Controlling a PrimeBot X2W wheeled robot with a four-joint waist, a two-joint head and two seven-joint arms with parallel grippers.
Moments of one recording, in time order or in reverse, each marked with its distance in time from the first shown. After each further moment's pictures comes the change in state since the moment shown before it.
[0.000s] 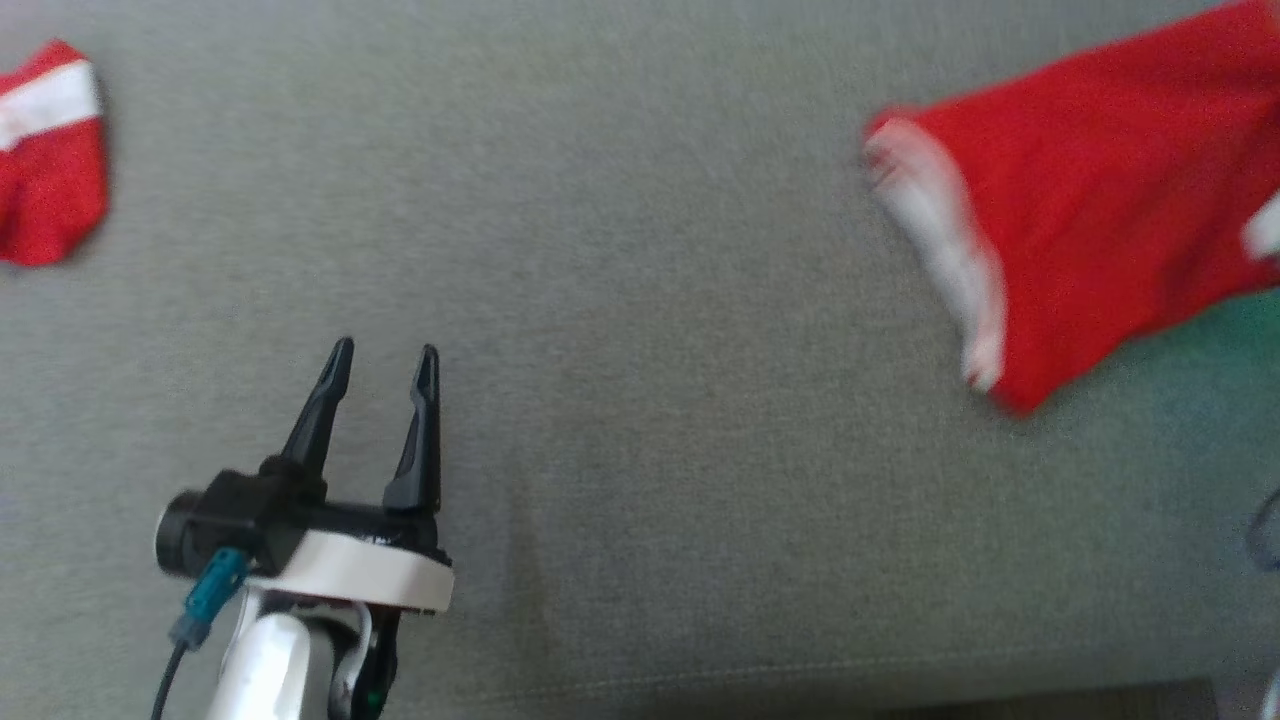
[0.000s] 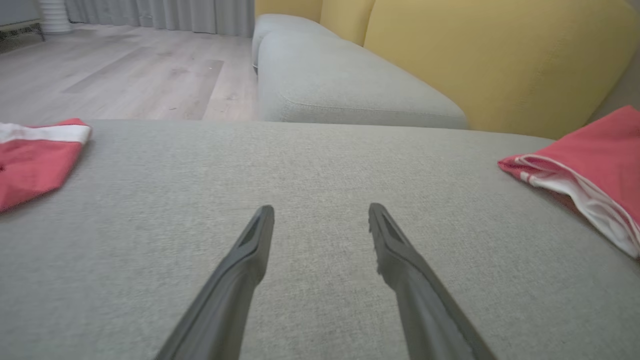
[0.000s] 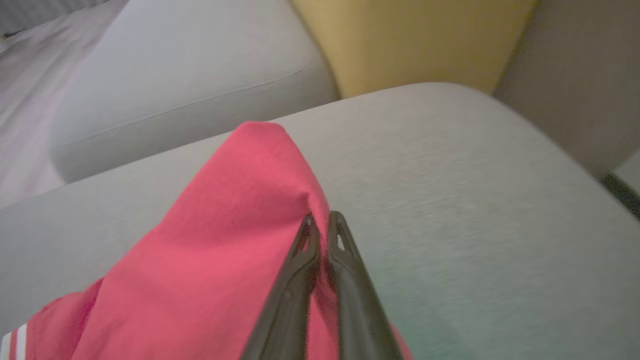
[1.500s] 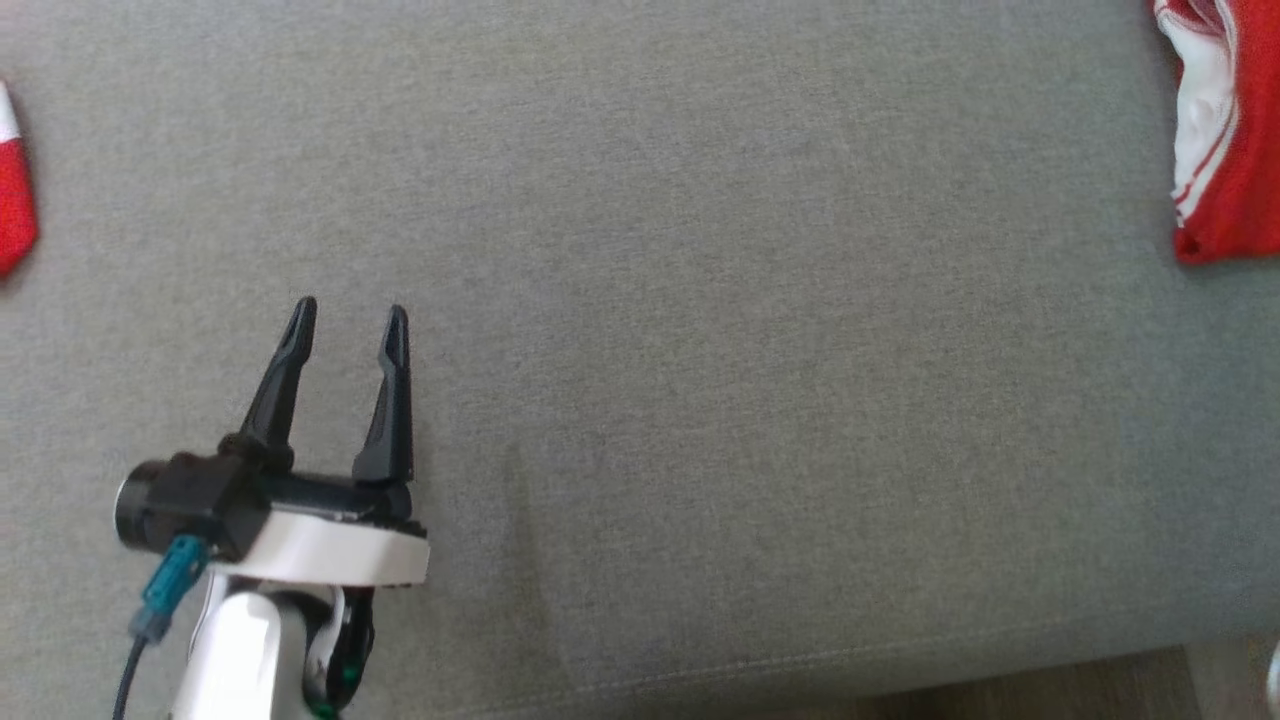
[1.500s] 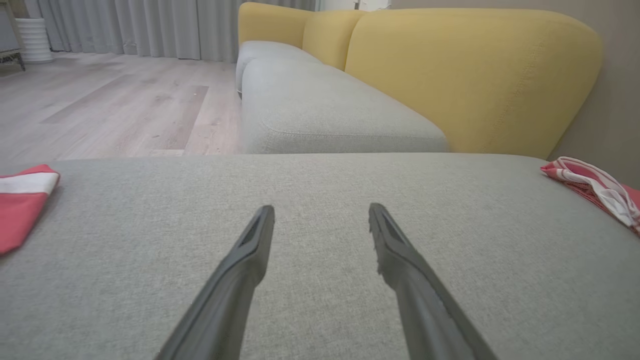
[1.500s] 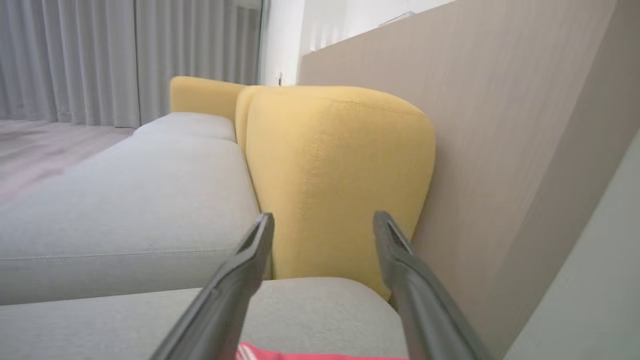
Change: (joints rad) left arm -0.021 0.007 0.036 -0.075 0.021 -0.014 0.000; right arm -0.132 -0.029 -0.111 0.015 -0.336 0.000 -0.546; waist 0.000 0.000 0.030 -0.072
